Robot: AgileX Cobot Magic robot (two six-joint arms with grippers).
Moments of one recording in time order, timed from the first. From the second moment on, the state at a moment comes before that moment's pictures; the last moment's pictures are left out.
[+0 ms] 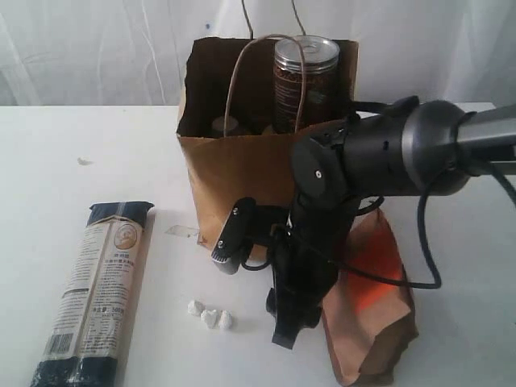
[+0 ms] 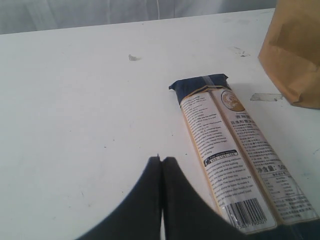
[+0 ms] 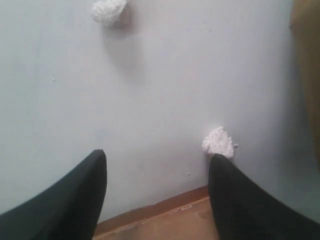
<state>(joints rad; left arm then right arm) -0.14 0.01 0.02 -0.05 0.34 0.08 0.72 1.83 -1.13 0.08 0.83 -0.58</state>
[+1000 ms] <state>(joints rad) -0.14 0.01 0.02 -0.05 0.34 0.08 0.72 1.85 -1.15 0.00 0.80 -0.42</state>
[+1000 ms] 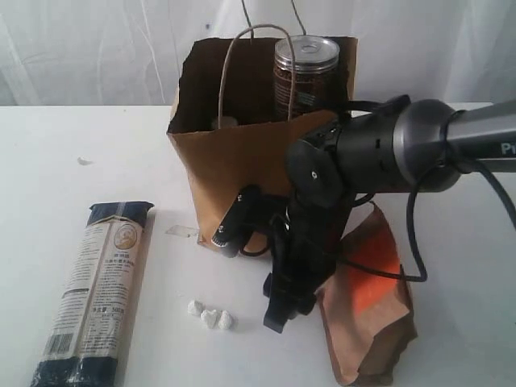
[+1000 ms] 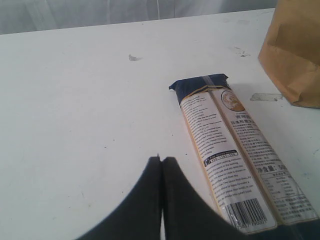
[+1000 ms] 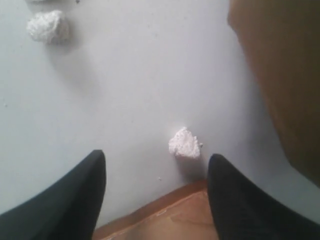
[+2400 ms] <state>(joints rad) -0.14 0.01 0.02 -0.05 0.34 0.08 0.67 1.91 -1.13 0.09 0.69 -0.41</state>
